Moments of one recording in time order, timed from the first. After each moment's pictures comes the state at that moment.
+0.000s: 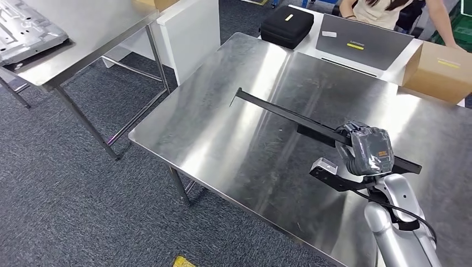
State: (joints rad) left arm -0.14 -0.09 0.99 -0.22 -0.95 0.40 -0.32; right arm -0.17 -0.35 0.08 -1.59 1.04 -0.24 -0.27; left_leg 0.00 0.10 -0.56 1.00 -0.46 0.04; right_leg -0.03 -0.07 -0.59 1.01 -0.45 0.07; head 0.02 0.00
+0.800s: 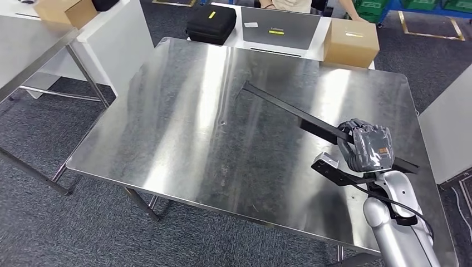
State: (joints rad) left arm -0.14 -0.09 0.99 -0.22 -0.94 0.41 -0.33; right arm -0.20 -0.34 0.06 -1.53 1.03 -0.25 -0.27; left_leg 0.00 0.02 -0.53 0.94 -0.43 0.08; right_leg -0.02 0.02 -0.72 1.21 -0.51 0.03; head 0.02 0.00
